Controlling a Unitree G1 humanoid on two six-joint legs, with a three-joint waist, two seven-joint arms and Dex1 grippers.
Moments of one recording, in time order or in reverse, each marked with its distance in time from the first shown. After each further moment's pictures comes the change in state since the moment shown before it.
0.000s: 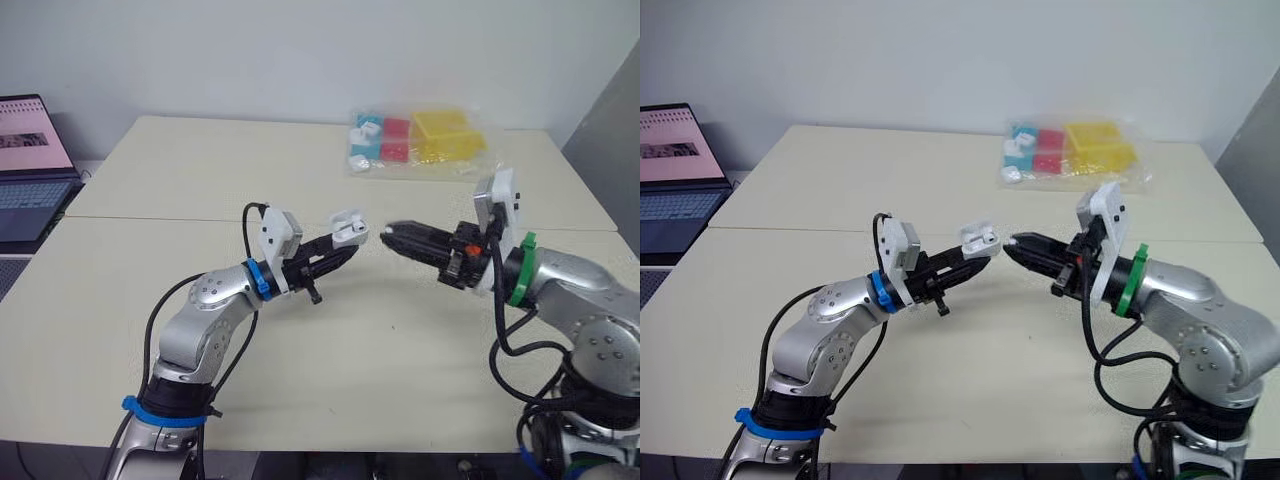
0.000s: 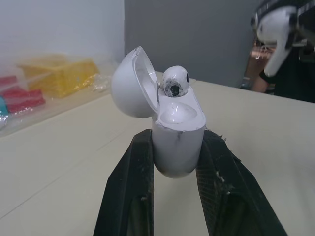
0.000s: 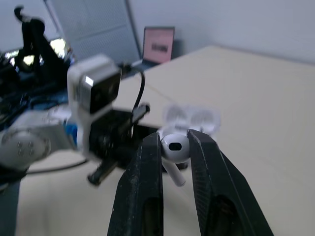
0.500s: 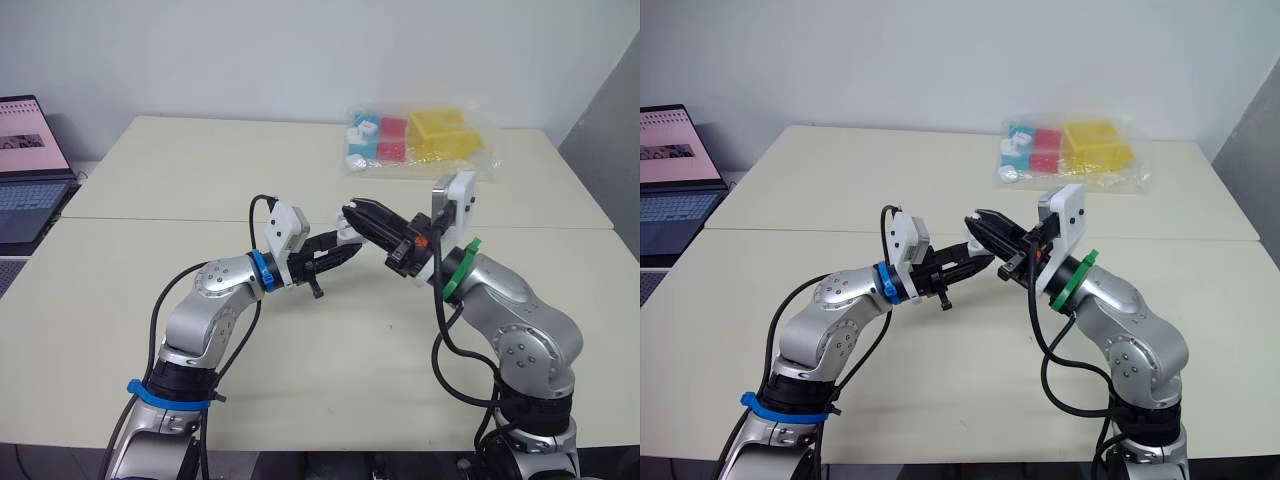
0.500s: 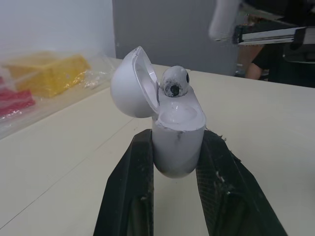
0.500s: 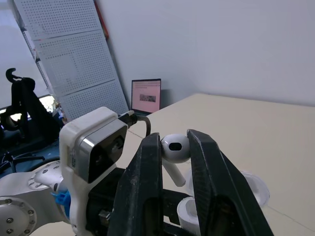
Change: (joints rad) left arm -0.071 0.004 -0.014 0.048 0.028 -0.002 -0.039; right arm 0.044 0.157 0.269 0.109 -0.124 -0.351 -0.171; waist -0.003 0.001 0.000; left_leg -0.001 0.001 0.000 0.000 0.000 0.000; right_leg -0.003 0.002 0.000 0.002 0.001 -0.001
